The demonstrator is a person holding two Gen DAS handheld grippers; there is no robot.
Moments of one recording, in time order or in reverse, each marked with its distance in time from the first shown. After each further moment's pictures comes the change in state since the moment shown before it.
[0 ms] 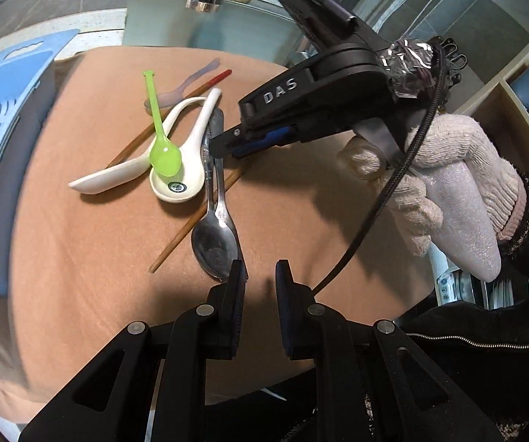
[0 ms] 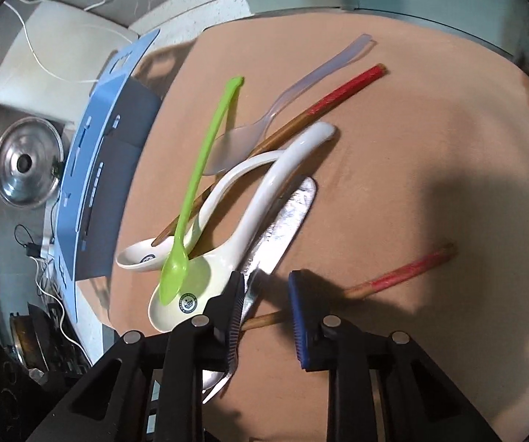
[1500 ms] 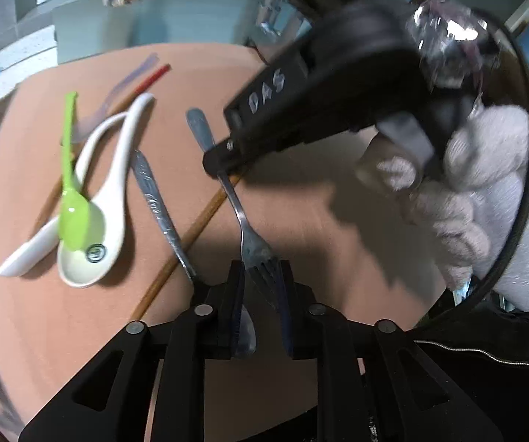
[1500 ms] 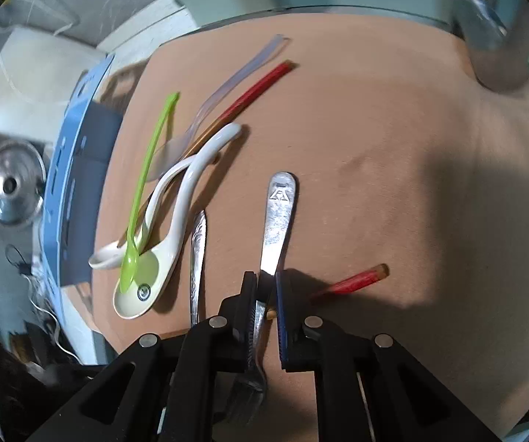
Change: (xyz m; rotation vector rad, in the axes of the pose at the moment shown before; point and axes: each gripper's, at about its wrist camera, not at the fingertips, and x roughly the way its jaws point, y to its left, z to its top) left arm 0.067 -0.039 0.044 0.133 0.101 0.015; right arm -0.019 -0.060 -0.012 0.152 -0.018 0.013
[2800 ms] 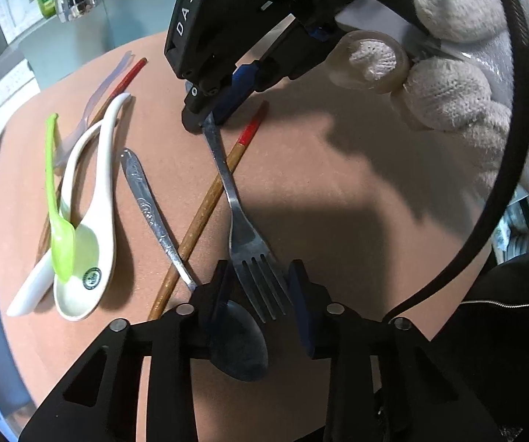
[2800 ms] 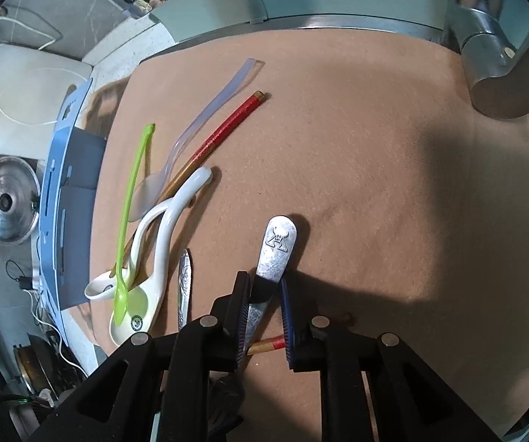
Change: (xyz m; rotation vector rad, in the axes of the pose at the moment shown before) left arm 0.038 -0.017 0.007 0.162 0.090 0.138; right arm 0.002 -0.010 0.028 0.006 0.004 -0.028
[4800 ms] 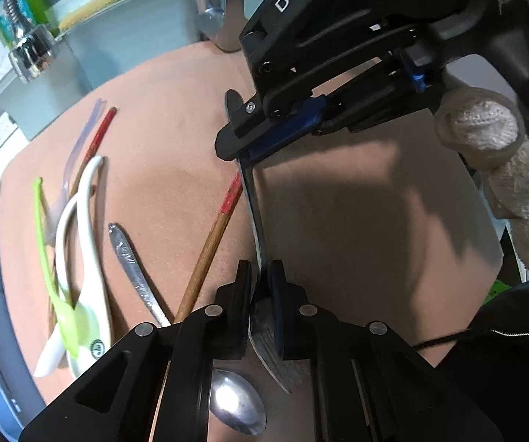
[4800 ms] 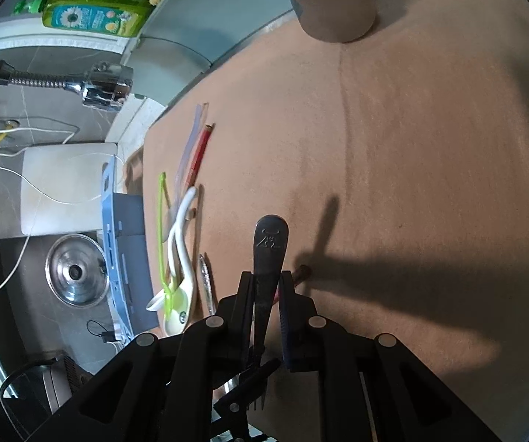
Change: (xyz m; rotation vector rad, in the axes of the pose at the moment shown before) left arm 0.027 0.008 0.045 0.105 0.014 0.079; right arm -0.031 -0.075 -0.042 0.293 -0.087 0.312
